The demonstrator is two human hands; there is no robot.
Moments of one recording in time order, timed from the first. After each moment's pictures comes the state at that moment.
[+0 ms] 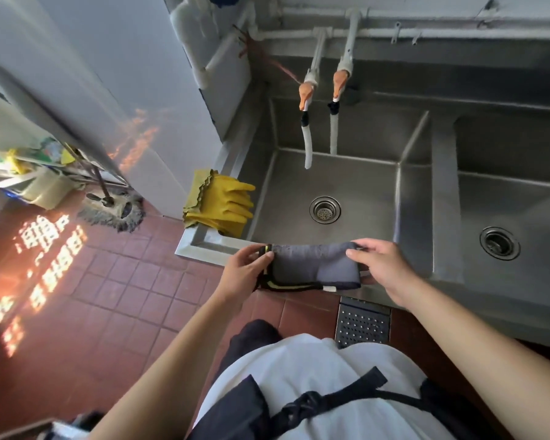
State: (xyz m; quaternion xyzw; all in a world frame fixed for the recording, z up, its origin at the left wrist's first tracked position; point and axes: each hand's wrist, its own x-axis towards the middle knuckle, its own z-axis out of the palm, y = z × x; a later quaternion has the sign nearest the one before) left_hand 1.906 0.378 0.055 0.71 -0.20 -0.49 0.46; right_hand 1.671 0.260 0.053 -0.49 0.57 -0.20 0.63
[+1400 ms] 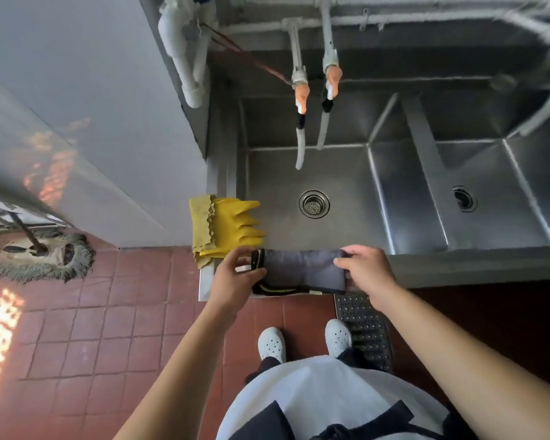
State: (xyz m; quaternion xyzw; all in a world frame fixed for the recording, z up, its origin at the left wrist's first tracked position) left_hand 2.056 0.349 0.048 0.68 -0.30 -0.55 0.39; right_hand 1.812 0.299 0.056 -0.38 0.74 -0.23 0.51
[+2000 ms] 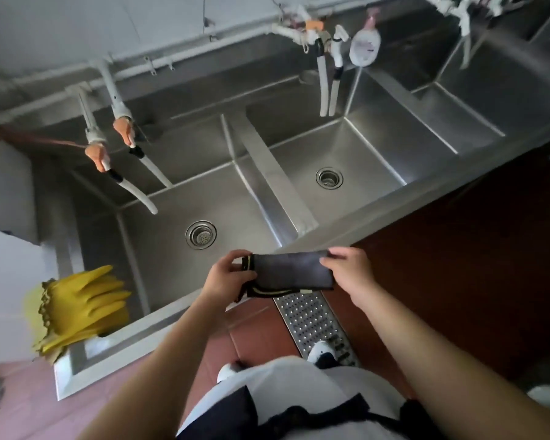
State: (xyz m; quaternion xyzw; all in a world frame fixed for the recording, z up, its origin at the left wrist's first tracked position) left_hand 1.789 0.287 0.058 0.61 -0.45 -0.61 0.22; right_hand 1.549 0.347 0.049 -0.29 0.80 -0.35 0.39
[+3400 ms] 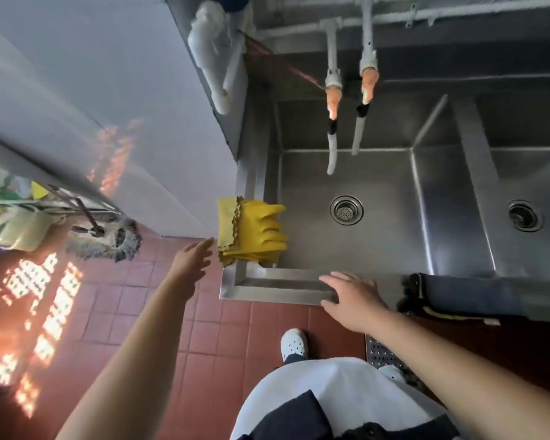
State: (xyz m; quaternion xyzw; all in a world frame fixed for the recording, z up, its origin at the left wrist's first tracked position) left_hand 2.169 0.322 0.039 0.80 -0.13 -0.49 0.33; right_hand 1.837 0.304 0.025 -0.77 0.53 0.15 0.31
